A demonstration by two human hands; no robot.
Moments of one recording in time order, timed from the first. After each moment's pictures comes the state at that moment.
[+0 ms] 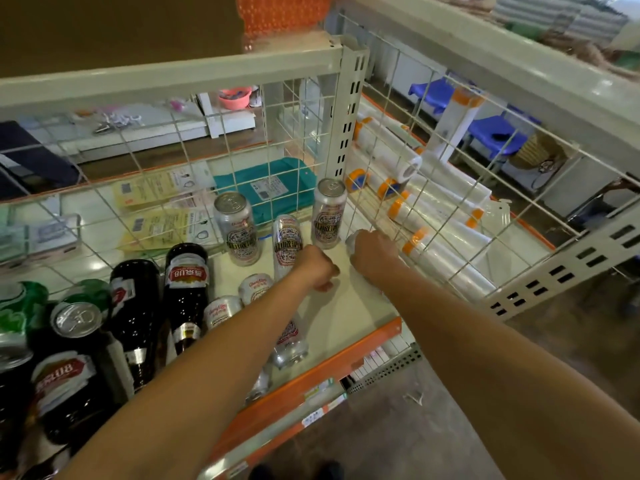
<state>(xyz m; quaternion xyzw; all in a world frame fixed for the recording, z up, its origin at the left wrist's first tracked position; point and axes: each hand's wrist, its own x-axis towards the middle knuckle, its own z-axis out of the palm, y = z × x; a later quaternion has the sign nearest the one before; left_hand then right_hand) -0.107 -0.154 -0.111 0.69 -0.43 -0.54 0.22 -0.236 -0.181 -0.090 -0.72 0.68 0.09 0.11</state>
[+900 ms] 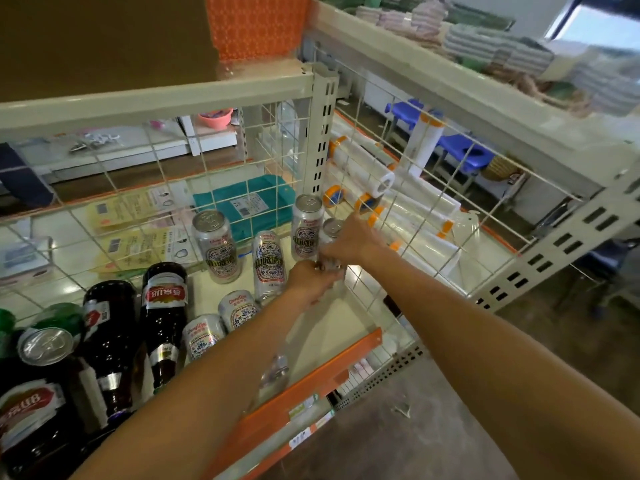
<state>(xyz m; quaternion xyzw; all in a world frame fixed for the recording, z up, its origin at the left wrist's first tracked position) -0.133 -0.145 -0.110 0.64 -0.42 -0.57 0.31 -0.238 -0.194 -0.043 -0.66 0.72 -0.07 0.21</state>
